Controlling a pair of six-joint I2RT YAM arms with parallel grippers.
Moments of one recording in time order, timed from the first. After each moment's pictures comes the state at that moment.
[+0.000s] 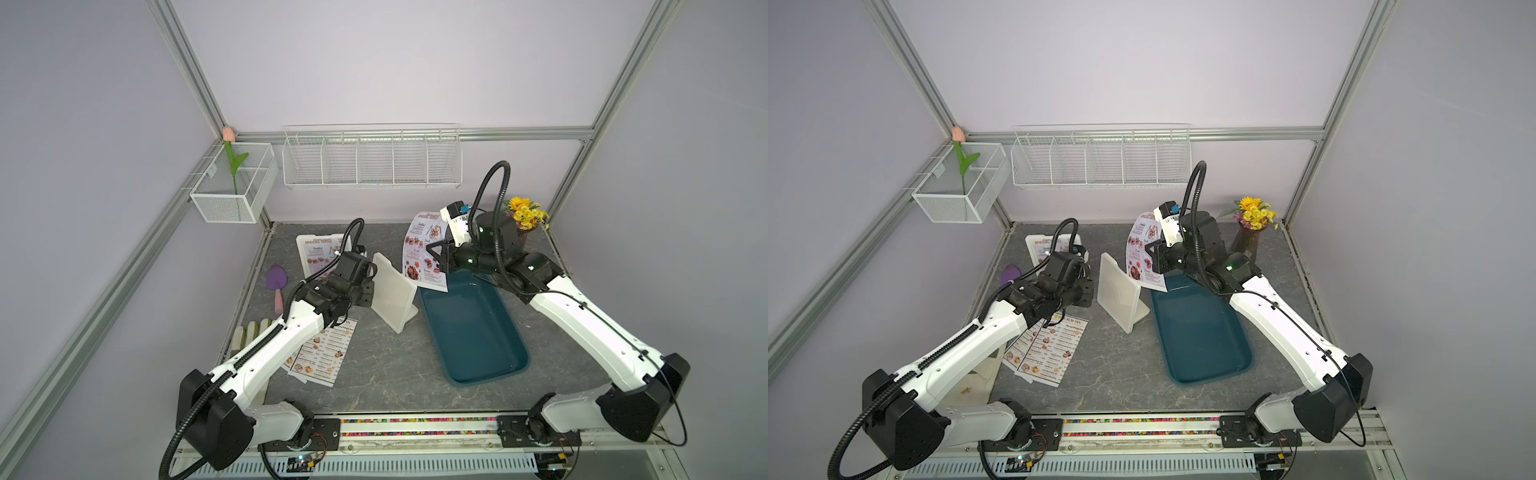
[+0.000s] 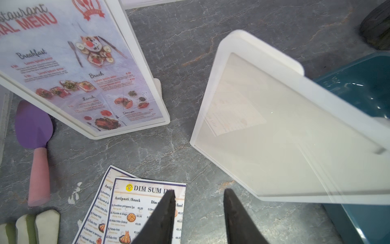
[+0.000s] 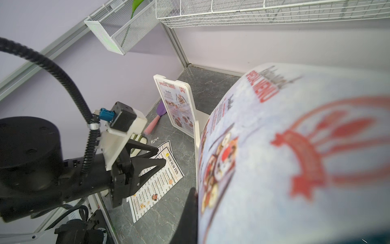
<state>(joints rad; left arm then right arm) -0.63 1.28 1.12 -0.68 -0.23 -0.27 0.63 1.42 1.47 -0.51 -0.24 0.30</state>
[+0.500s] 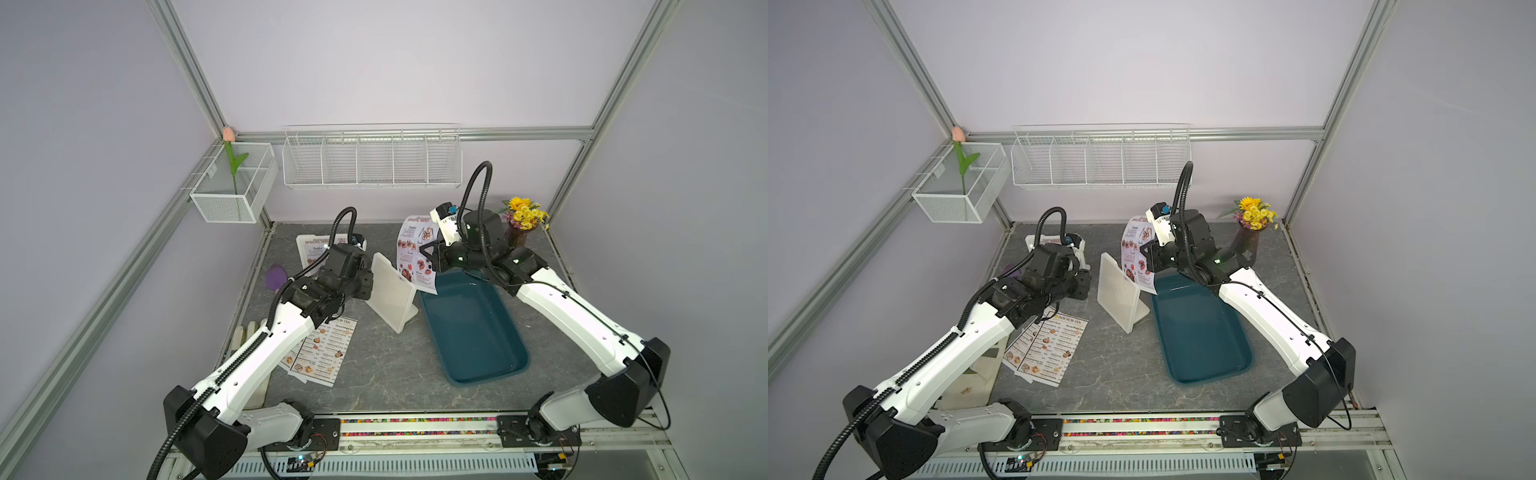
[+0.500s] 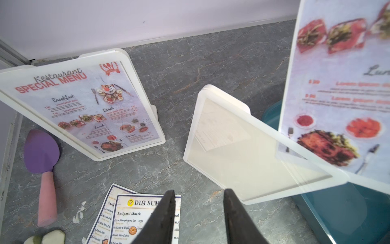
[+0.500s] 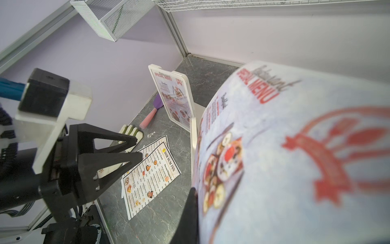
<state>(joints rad) -0.63 1.23 1.21 -0.70 -0.20 -0.23 0.63 1.50 1.50 -0.50 -0.26 0.28</state>
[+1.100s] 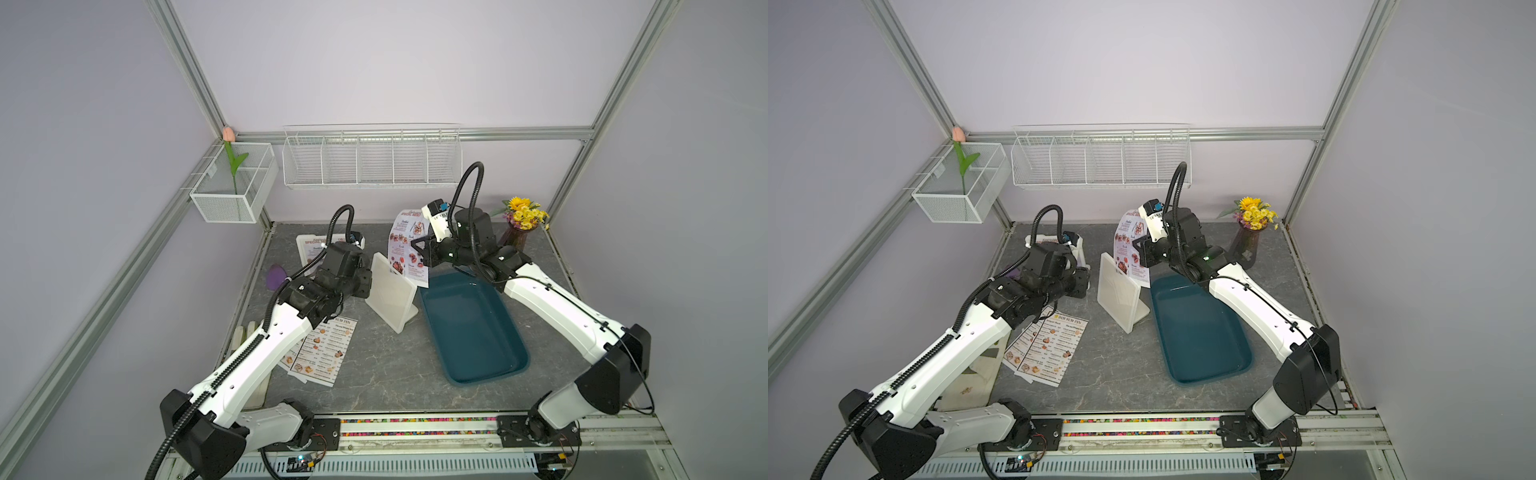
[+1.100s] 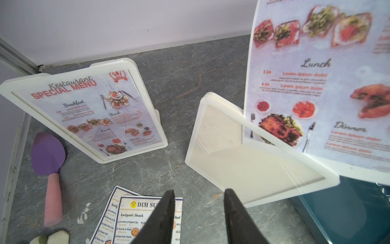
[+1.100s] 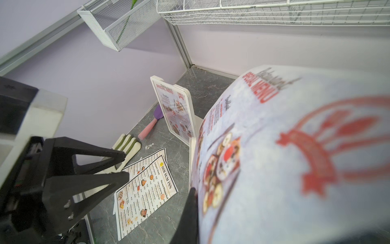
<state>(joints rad) -0.63 1.22 1.23 -0.71 -0.21 -0.23 0.64 1.58 1.49 -0.35 -0.27 0.25</state>
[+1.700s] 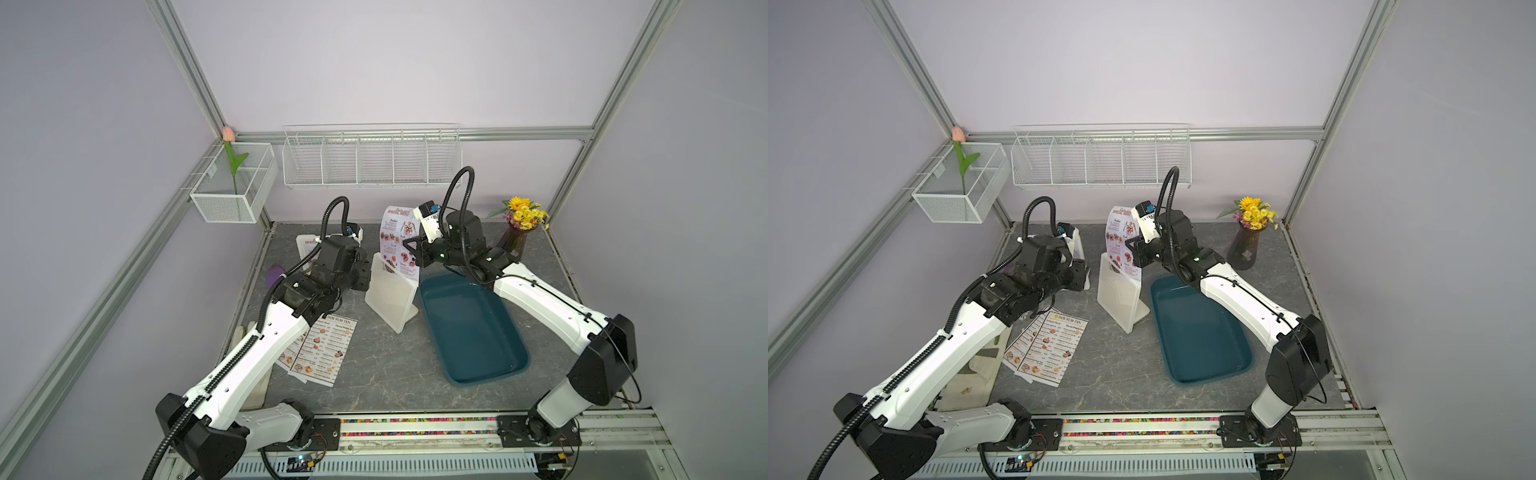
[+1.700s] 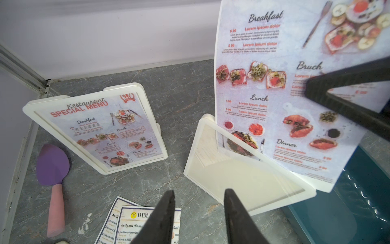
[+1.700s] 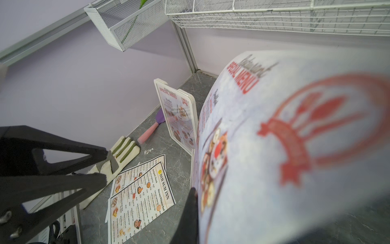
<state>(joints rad) -0.62 1.22 1.29 -0.71 -0.22 -0.23 0.65 1.64 1.47 -0.22 -0.29 0.22</state>
